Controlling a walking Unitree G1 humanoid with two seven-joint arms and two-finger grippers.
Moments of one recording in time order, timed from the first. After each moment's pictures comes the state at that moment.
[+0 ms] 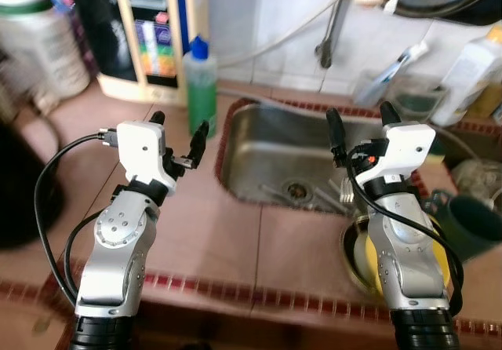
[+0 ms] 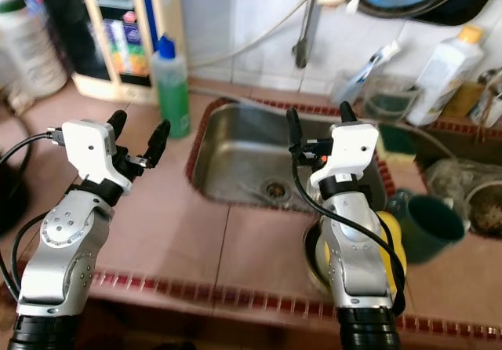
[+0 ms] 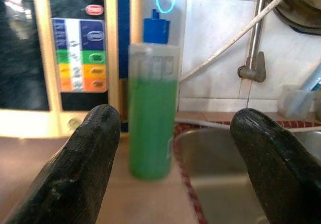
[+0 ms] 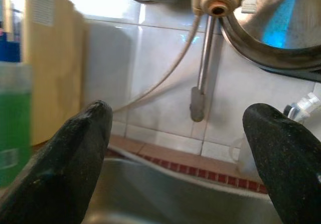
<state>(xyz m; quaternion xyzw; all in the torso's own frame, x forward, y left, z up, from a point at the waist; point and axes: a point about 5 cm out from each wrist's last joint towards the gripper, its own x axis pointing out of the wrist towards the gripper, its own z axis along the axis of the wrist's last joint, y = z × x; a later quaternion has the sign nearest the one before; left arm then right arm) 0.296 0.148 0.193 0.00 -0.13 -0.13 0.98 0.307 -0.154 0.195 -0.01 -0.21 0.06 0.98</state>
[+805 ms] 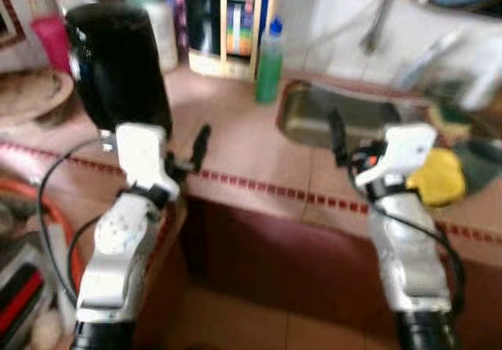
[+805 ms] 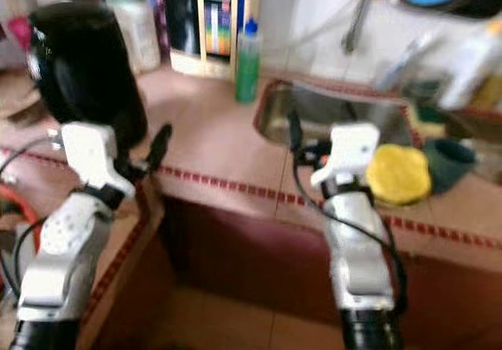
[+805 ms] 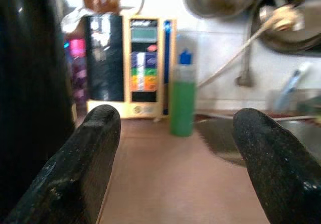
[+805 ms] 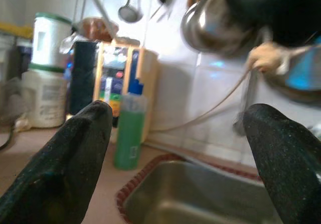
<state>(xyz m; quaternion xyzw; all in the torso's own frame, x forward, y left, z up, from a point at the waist) 0.293 0.142 0.195 0.00 -0.14 -0.15 0.98 0.306 -0.158 0.199 -0.03 -0.22 0.06 0.97</state>
